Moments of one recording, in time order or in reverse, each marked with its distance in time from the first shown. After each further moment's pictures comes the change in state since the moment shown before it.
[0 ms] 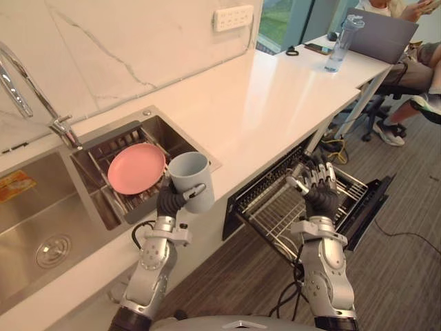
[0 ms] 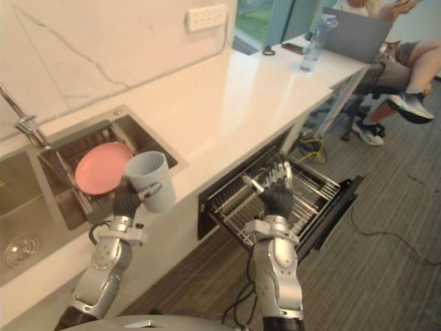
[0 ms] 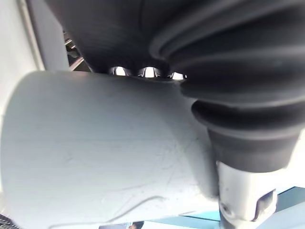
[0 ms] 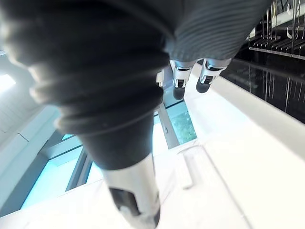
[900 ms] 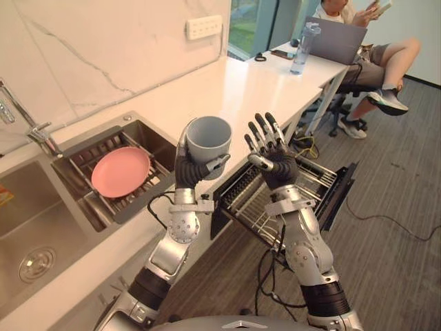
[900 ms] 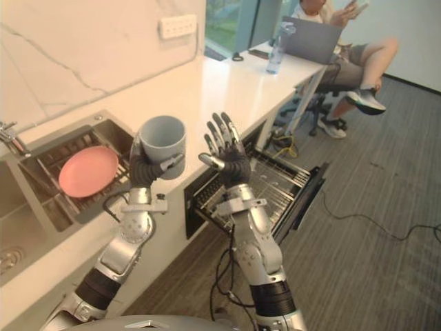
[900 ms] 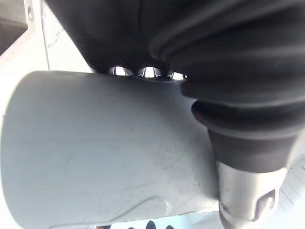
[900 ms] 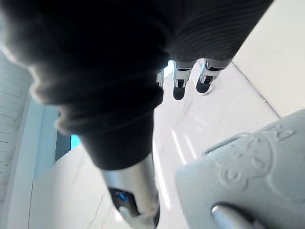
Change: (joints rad) left arm -0.273 -0.040 -0.123 0.120 0.369 -0.018 0.399; right arm -0.232 -0.065 0.195 -0.014 0.228 0.092 0.198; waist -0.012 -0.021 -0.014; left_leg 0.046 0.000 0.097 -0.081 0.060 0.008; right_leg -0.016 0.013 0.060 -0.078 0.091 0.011
